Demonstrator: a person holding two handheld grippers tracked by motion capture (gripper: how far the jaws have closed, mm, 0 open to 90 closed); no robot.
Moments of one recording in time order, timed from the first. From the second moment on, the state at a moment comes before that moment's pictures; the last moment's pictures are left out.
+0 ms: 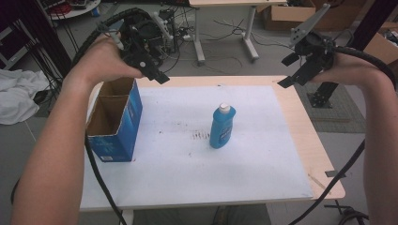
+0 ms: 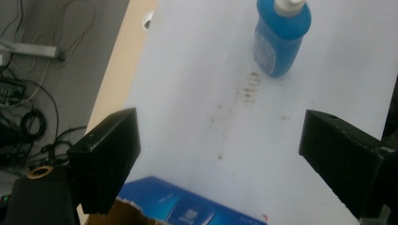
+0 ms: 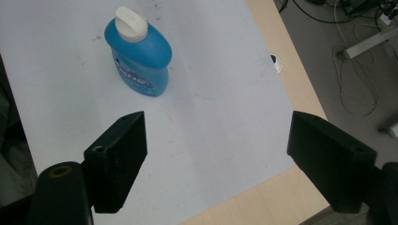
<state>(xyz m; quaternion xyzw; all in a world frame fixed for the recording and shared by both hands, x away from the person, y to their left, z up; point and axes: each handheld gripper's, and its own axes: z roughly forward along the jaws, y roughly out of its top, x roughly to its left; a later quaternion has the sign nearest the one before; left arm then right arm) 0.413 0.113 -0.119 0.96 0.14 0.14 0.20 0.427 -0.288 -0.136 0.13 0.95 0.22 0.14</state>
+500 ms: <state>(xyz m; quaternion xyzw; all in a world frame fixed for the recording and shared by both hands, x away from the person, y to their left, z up) 0.412 0.097 -0.157 0.95 0.13 0.12 0.26 0.423 -0.288 -0.137 0.13 0.95 0.23 0.14</state>
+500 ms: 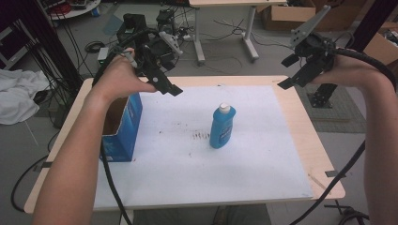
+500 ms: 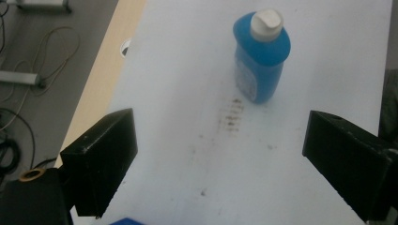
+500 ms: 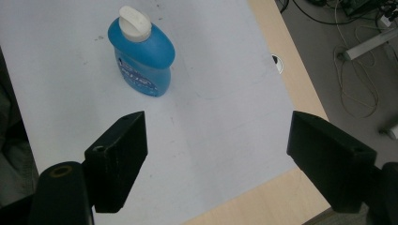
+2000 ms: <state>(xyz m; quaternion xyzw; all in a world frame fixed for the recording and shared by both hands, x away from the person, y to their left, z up) 0.409 0.046 -0.252 0.93 0.12 0.10 0.35 0.426 -0.286 -0.144 0.13 0.96 0.22 0.14</state>
